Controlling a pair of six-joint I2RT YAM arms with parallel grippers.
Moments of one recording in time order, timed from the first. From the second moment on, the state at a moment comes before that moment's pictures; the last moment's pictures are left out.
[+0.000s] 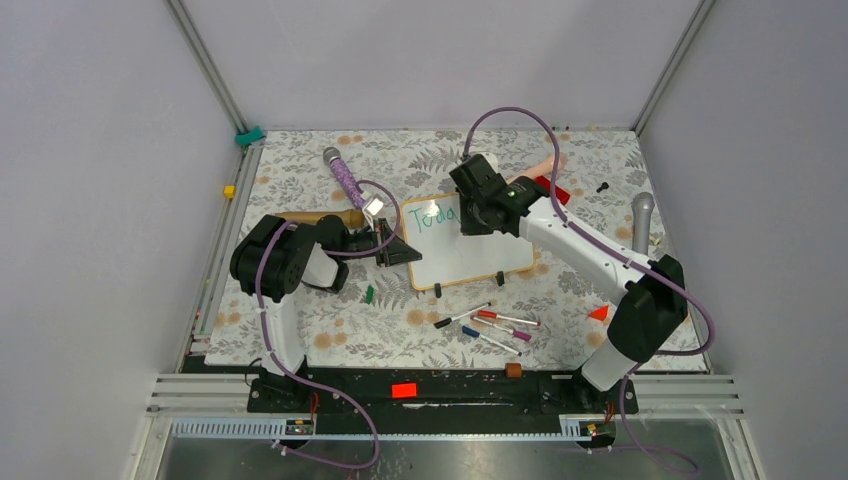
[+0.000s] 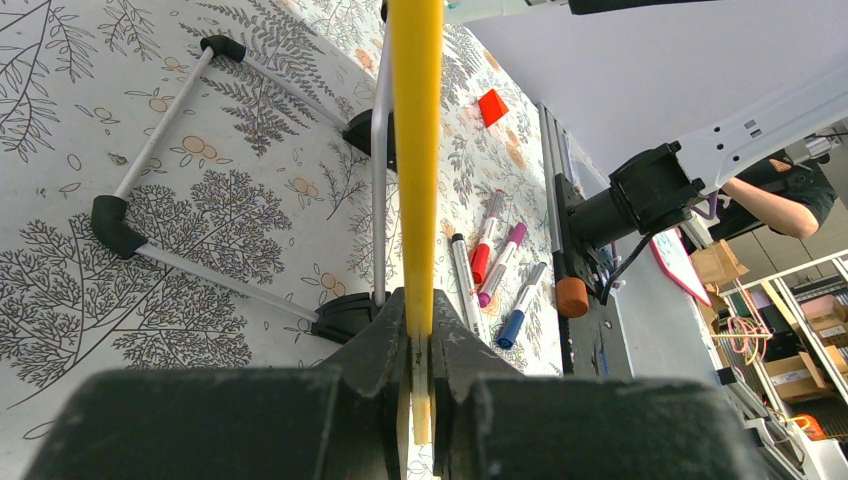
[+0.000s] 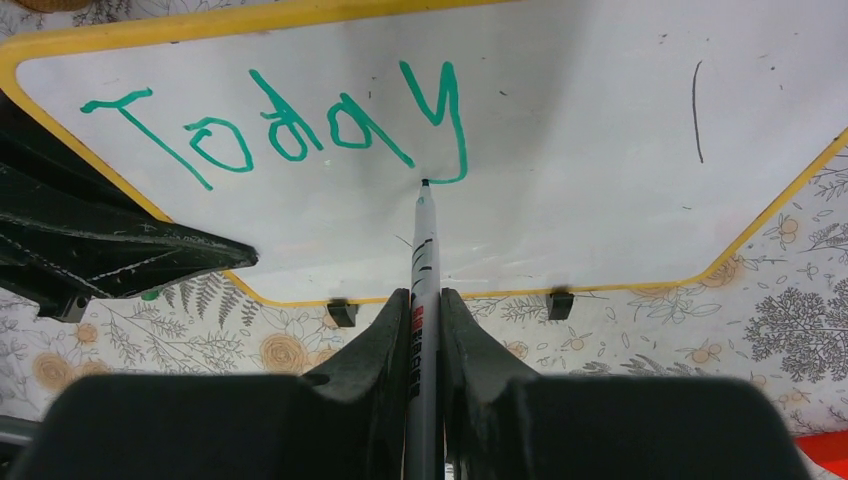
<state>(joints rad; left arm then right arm) -0.27 1.99 0.60 1.39 1.14 -0.76 0.72 1.63 1.48 -0.84 0.27 0.54</state>
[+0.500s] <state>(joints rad) -0.27 1.99 0.60 1.40 1.15 -0.76 0.72 1.39 1.34 -0.79 0.25 0.53</state>
